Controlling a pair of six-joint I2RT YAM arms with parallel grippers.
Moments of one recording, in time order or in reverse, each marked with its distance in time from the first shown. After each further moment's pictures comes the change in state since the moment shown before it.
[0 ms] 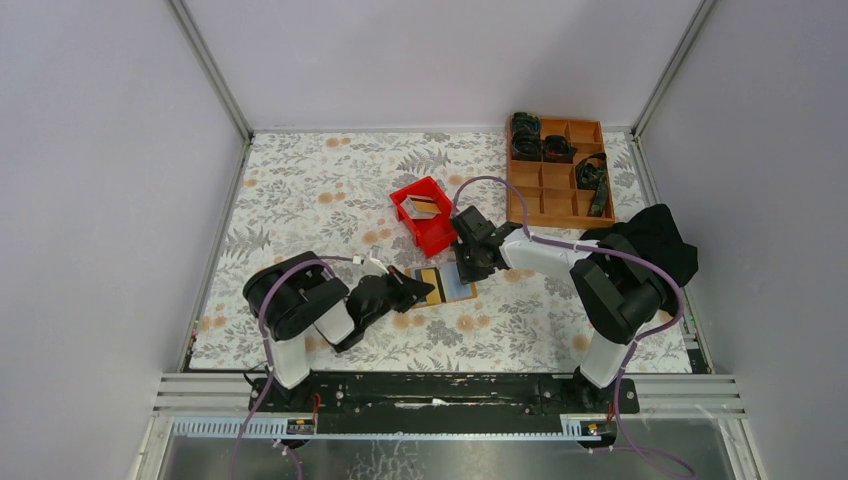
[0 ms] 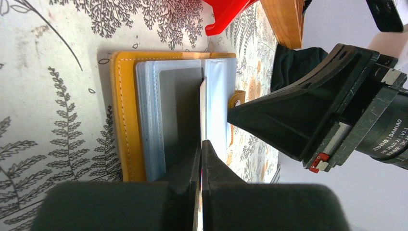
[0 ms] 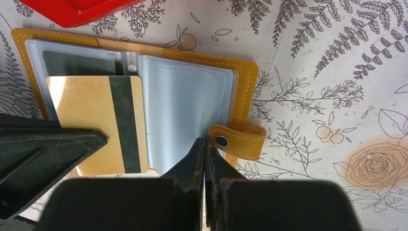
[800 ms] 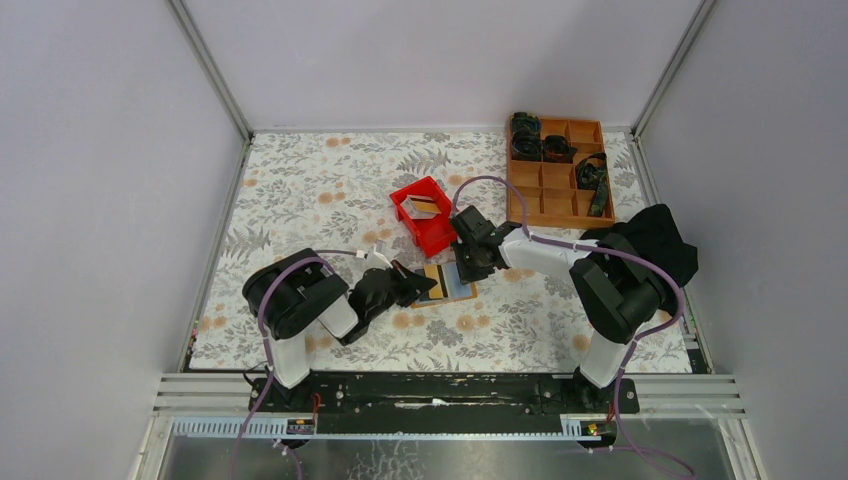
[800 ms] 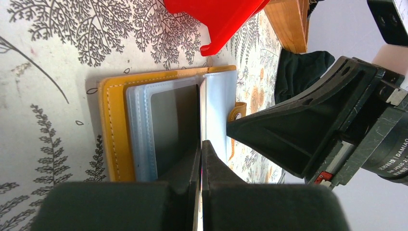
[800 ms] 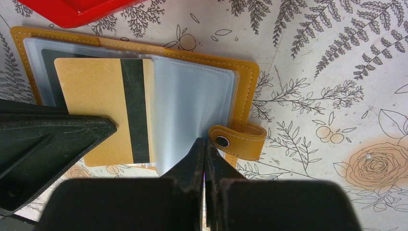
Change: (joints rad) left arm 0.024 0.005 0.063 -0.072 0.011 0.024; right arm 0.000 0.004 0.006 -0.008 0.000 0.000
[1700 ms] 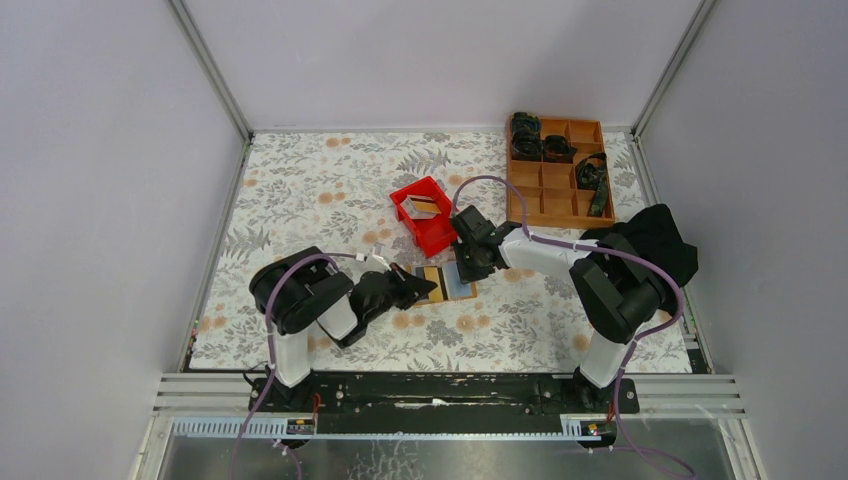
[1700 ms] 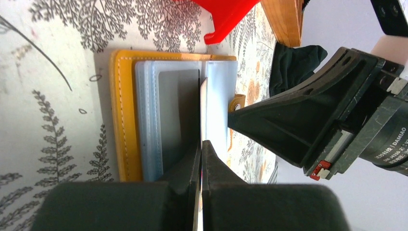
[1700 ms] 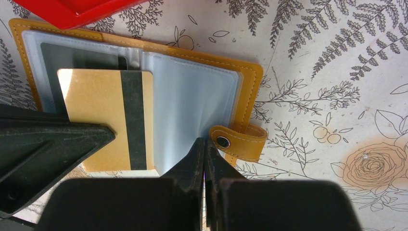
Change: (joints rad) left arm 0.002 0.043 -0.023 0.084 0.035 -0.022; right arm 0.000 0.000 0.001 0.000 0.007 -0.004
